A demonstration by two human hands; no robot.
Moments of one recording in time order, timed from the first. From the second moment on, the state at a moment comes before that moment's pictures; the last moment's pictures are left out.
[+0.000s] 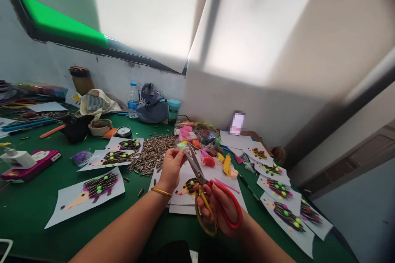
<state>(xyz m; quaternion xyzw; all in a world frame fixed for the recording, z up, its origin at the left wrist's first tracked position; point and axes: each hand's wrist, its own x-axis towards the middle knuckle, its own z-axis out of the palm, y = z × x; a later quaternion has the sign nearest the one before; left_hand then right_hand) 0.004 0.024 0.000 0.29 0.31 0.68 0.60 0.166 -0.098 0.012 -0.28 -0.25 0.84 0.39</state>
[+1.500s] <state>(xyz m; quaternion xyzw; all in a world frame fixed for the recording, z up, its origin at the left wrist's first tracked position) 0.004 0.026 -0.005 0.43 0.33 0.64 0.54 0.250 -0.043 0.030 -0.64 -0.48 0.41 0.44</state>
